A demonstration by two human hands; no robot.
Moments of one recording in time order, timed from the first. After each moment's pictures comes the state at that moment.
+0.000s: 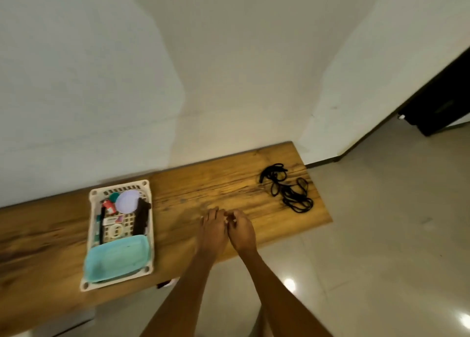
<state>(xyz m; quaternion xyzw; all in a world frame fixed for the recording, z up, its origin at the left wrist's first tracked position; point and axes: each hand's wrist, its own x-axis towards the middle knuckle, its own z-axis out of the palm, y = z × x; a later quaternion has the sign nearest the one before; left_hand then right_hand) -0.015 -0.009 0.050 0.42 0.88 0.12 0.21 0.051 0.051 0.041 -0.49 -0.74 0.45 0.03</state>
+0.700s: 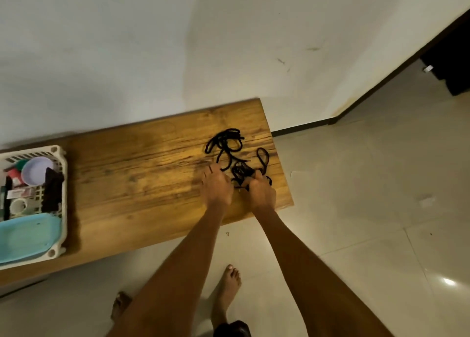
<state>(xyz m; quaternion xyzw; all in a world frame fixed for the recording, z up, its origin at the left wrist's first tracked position) 0.095 0.199 -0.029 0.21 0.94 0.18 0.21 0.183 0.265 -0.040 -0.43 -0.85 0.27 -0.13</state>
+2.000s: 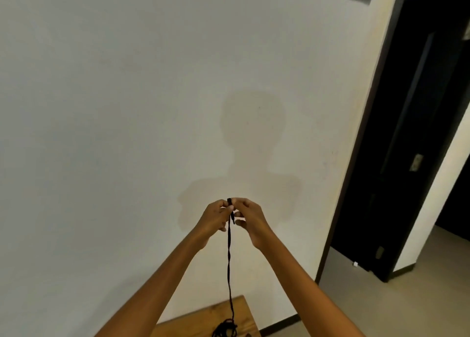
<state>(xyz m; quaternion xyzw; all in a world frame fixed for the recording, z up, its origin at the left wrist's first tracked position) 0.046 0.127 0.537 0.42 0.66 0.56 0.26 0.141 0.205 0.533 -0.26 -0.63 0.66 0.32</state>
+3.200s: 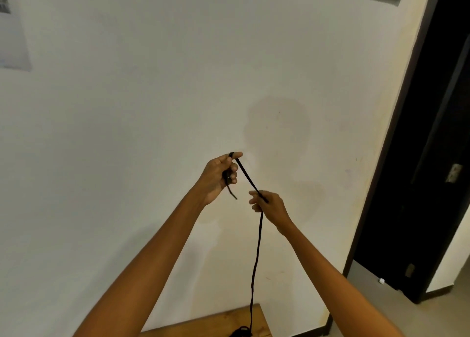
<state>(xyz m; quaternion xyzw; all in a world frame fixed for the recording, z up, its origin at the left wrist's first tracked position) -0.001 0.122 0.623 0.43 0.44 0.72 0.33 0.120 0.257 0.542 -0.22 -0.78 0.46 0.35</state>
